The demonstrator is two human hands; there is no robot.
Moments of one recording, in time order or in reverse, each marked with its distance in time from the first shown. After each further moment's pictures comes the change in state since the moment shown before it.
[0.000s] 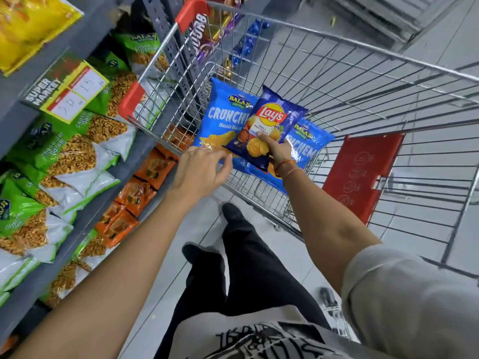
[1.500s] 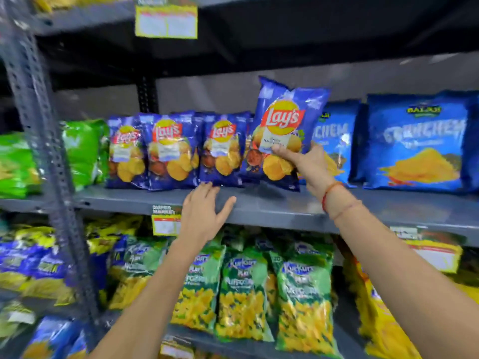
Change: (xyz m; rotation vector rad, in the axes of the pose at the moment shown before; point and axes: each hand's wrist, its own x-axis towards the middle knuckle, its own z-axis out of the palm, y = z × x) left_hand -0.430 -0.164 -0.473 0.612 1.149 -0.971; right_hand -0.676 -0.148 0.458 -0.087 -1.565 -1.004
